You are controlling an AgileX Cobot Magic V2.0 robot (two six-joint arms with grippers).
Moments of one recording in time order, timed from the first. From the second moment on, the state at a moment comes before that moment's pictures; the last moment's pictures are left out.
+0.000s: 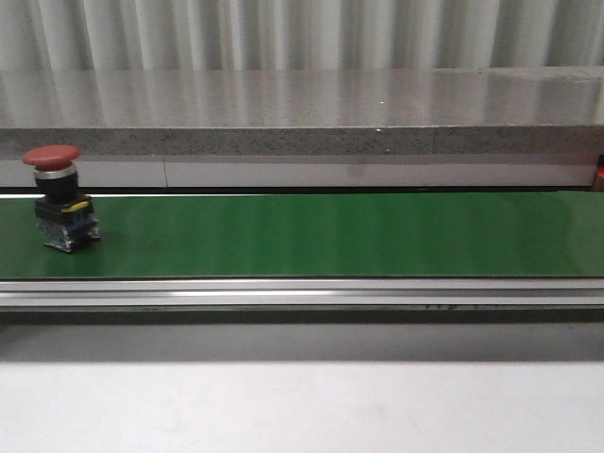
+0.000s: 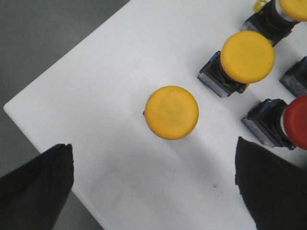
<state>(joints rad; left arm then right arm) 0.59 1.38 -0.86 0.09 0.66 -0.26 0.00 -0.01 0.03 -0.03 0.07 0.16</state>
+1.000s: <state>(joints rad) 0.59 1.63 -0.90 0.07 0.52 -0.27 0.00 -0.01 0.03 -0.03 0.07 0.16</state>
